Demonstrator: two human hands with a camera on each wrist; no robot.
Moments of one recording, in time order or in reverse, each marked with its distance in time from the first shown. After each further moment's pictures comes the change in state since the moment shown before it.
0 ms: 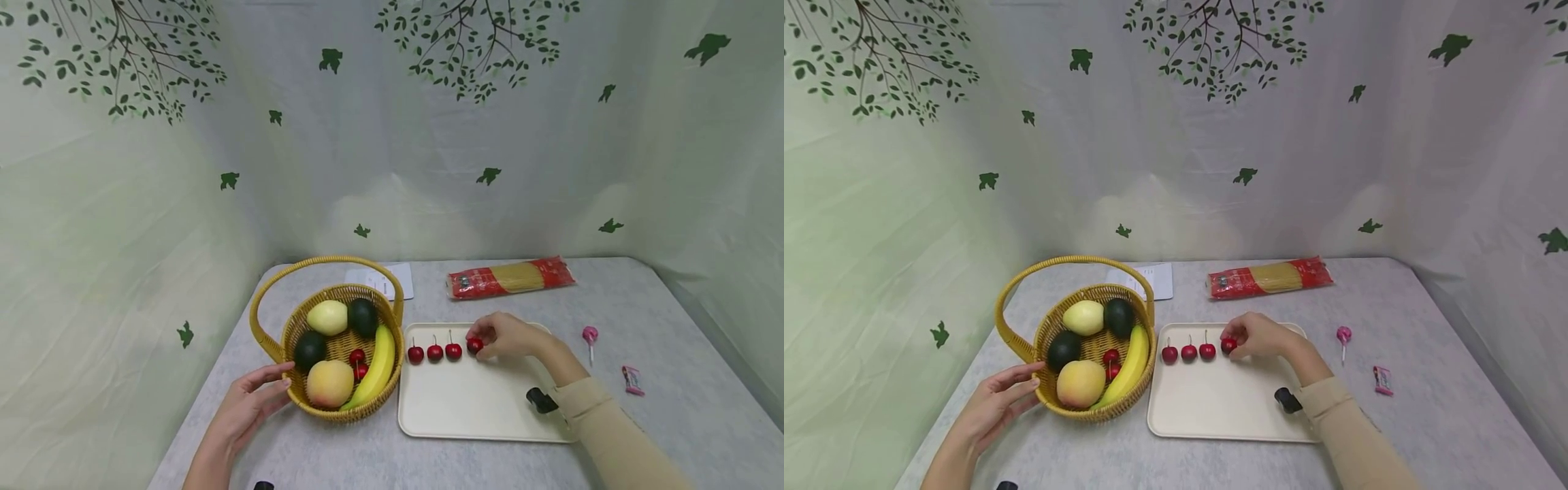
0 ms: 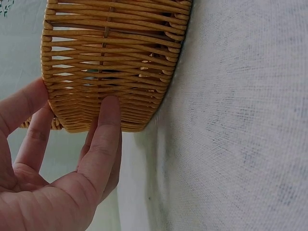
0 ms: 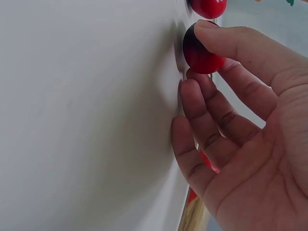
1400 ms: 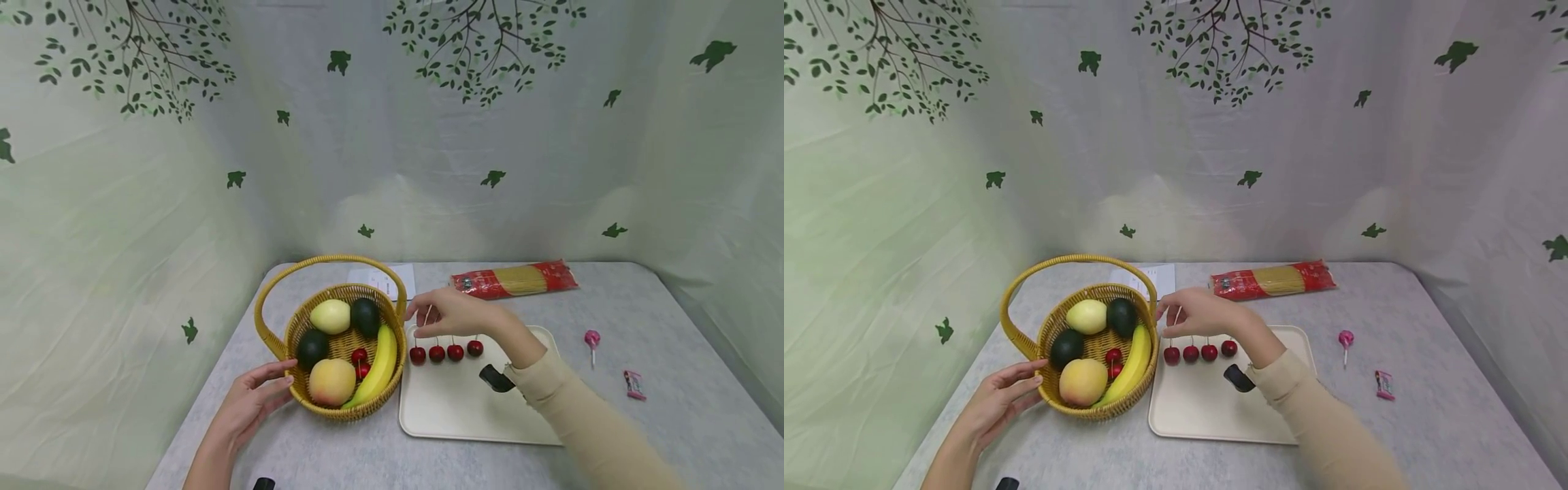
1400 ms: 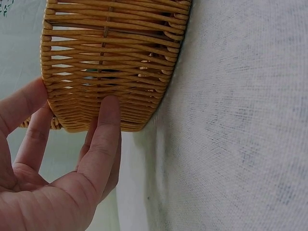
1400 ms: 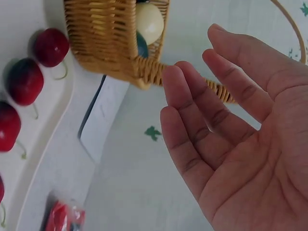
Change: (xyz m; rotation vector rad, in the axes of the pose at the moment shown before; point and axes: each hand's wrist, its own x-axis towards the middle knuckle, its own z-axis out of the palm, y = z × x) left_hand -0.001 0.000 0.000 -0.025 0.002 0.009; right_hand 0.018 -0.140 -0.011 -0.124 -0.105 -0.343
